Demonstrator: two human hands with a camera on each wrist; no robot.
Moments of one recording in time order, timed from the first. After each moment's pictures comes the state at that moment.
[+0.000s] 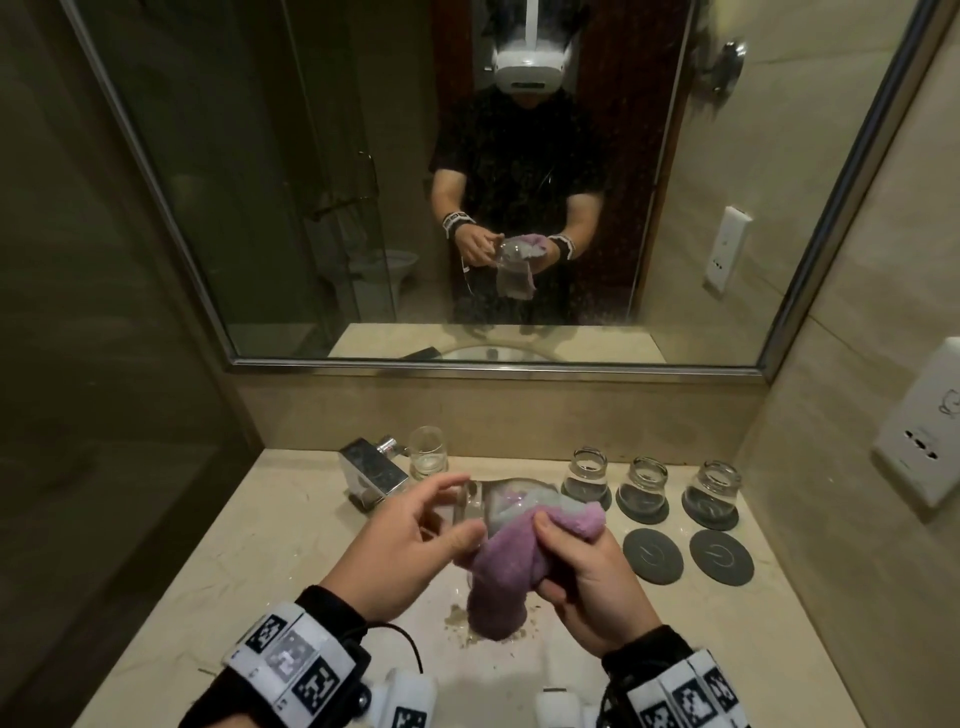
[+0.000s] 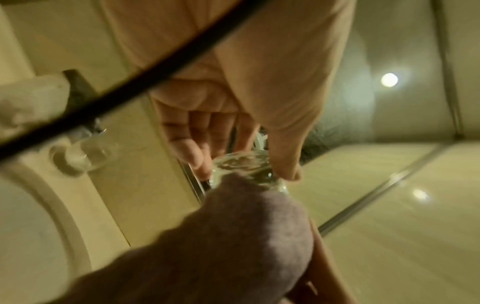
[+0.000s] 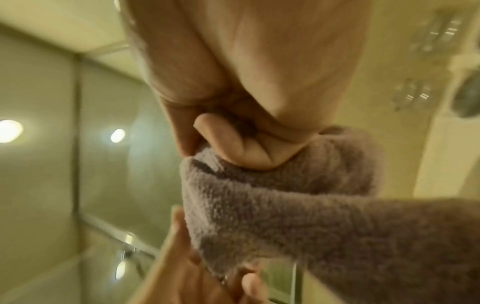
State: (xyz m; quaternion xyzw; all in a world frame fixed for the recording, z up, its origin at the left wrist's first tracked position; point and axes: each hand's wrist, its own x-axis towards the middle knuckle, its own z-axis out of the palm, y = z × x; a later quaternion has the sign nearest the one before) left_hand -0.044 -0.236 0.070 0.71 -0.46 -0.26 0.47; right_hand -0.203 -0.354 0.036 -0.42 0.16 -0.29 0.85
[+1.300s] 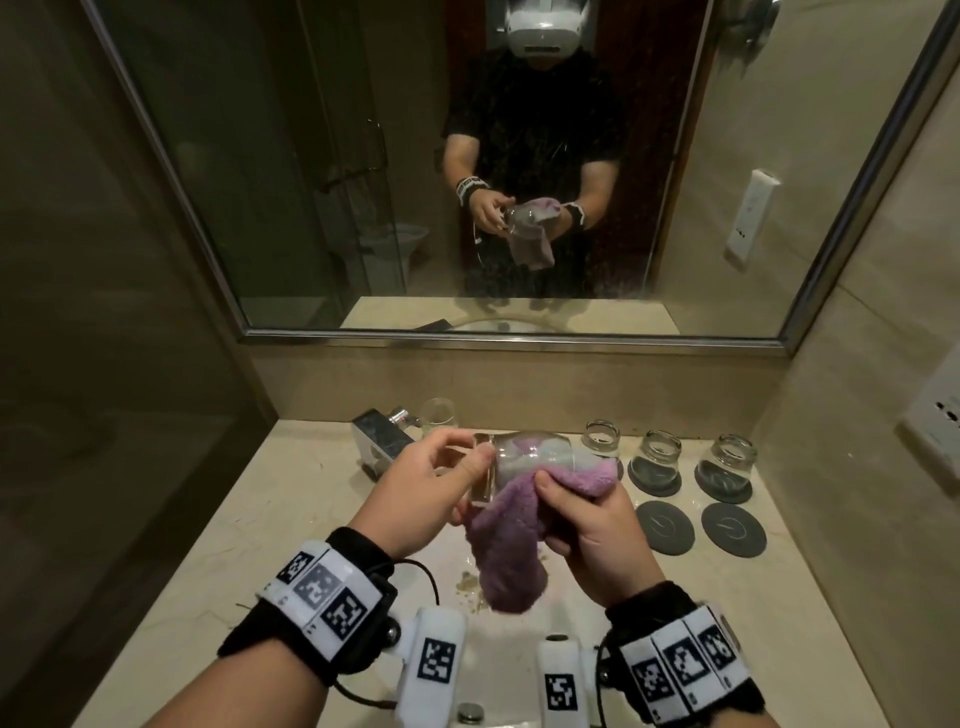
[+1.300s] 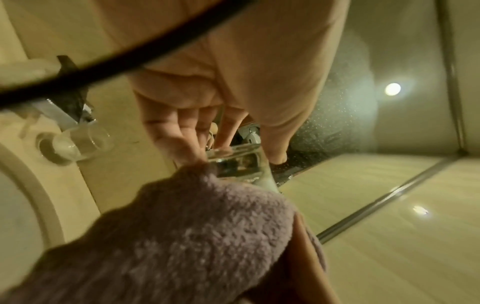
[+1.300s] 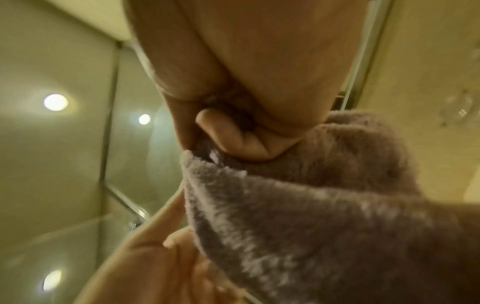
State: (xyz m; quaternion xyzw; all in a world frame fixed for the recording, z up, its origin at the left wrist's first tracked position) left_hand -0.045 -0.248 0.081 0.71 -0.40 -0.28 0.50; right_hand -0.195 -0.351 0.048 -0.41 0.16 -0.32 0.84
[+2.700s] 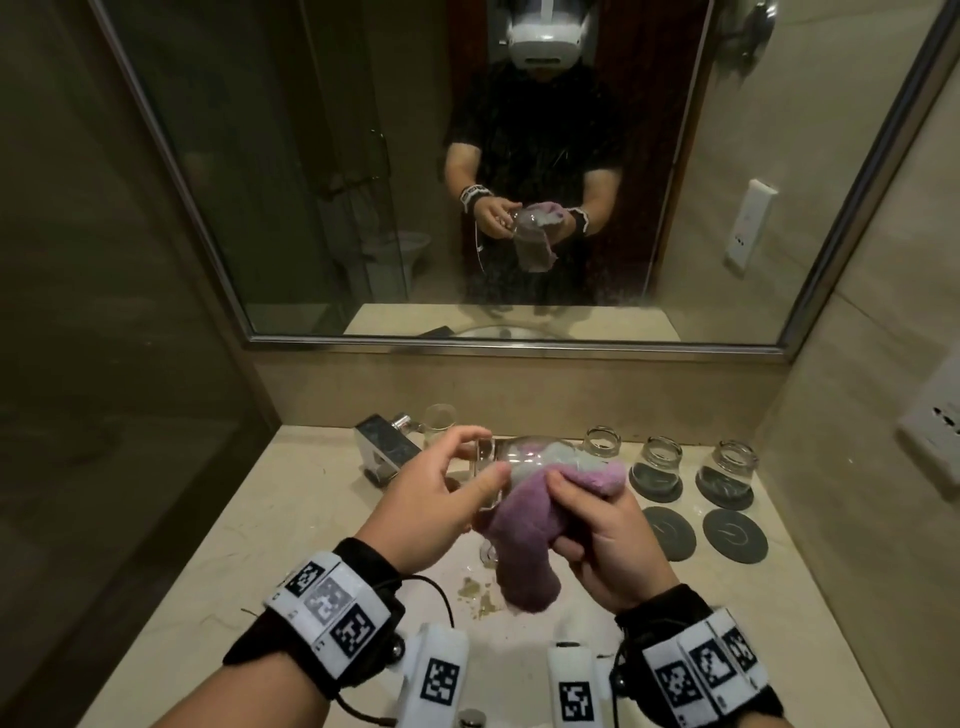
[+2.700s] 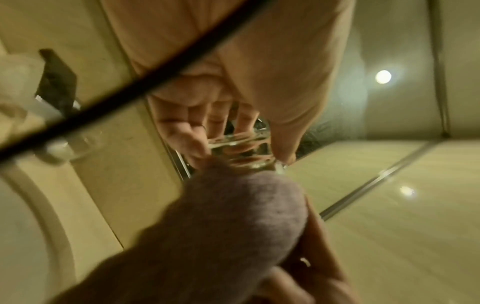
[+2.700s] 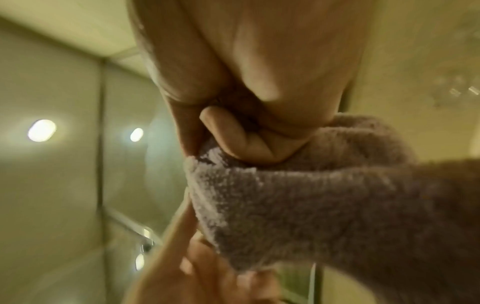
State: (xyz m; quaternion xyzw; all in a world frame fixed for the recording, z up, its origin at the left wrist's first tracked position) left_hand -0.055 -0.241 0.088 0.71 -0.45 -0.24 0.47; right_hand -0.203 -0.354 0.058 -0.41 0.16 -0.28 0.85
